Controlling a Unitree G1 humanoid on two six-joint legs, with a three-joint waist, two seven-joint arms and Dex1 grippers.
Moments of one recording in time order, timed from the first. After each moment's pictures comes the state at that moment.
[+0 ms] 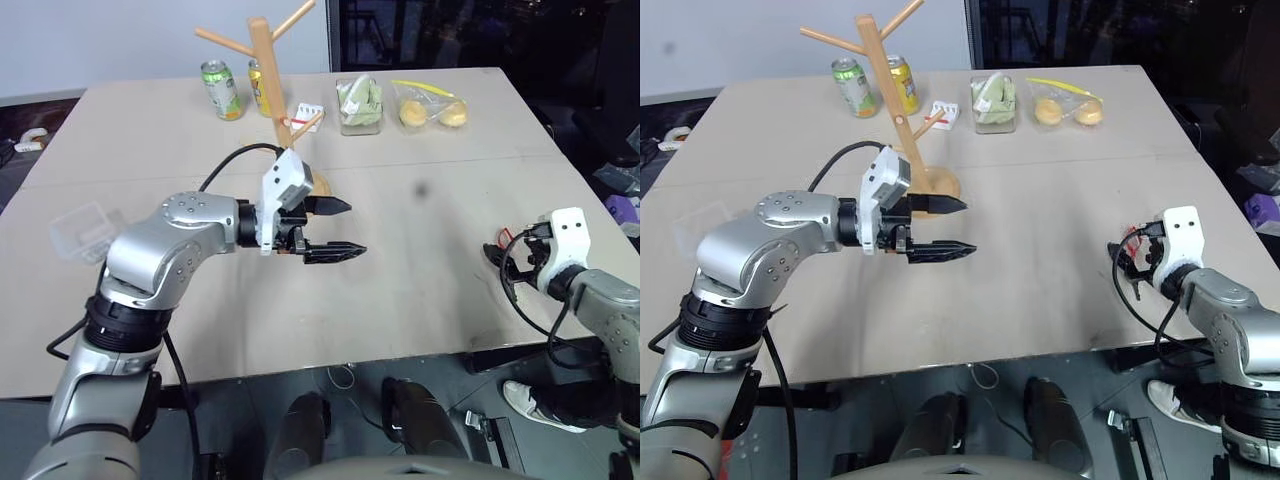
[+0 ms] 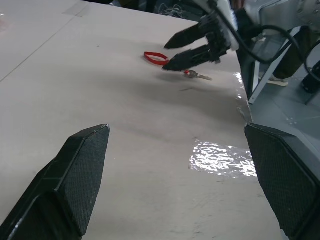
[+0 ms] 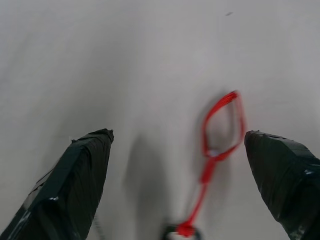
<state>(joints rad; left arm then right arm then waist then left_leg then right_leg) -0.64 0.74 -0.13 -0.25 -0.63 0.78 -1.02 -0.19 -0.55 -0.24 -0.32 0.51 0.97 0.24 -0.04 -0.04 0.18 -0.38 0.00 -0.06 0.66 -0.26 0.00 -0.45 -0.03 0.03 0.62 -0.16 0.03</state>
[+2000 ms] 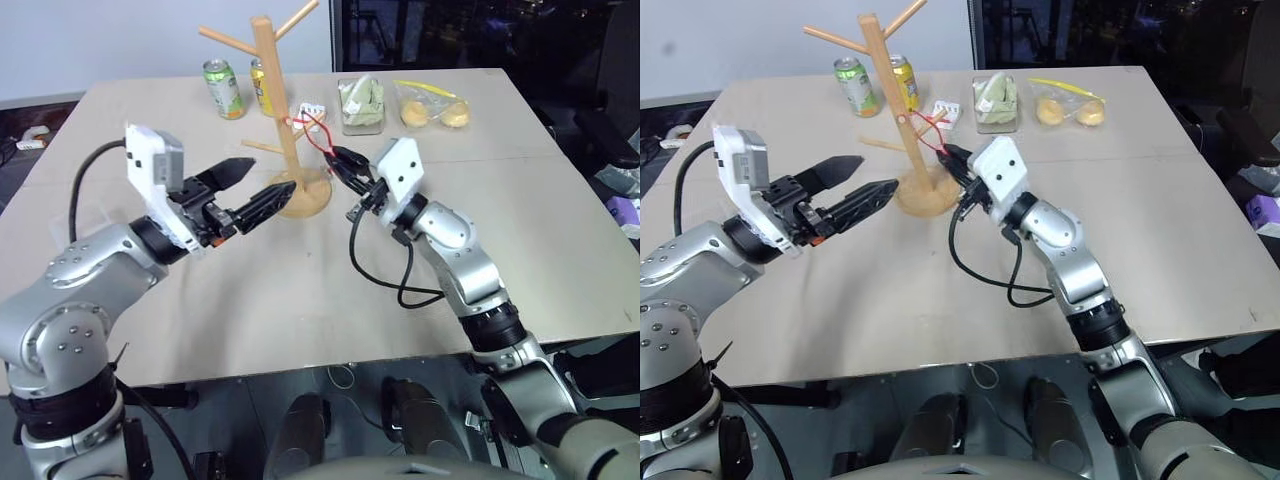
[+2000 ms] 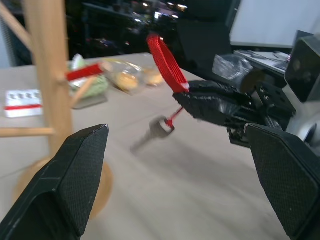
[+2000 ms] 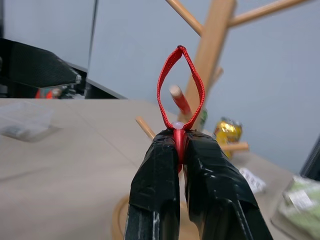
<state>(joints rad) -0.33 0.68 0.47 -0.57 -1.01 0.94 -0.43 -0.71 -0.07 0.26 0.11 0.13 0.01 0.49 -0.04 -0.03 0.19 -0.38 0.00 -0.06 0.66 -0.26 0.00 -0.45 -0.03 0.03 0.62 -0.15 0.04</state>
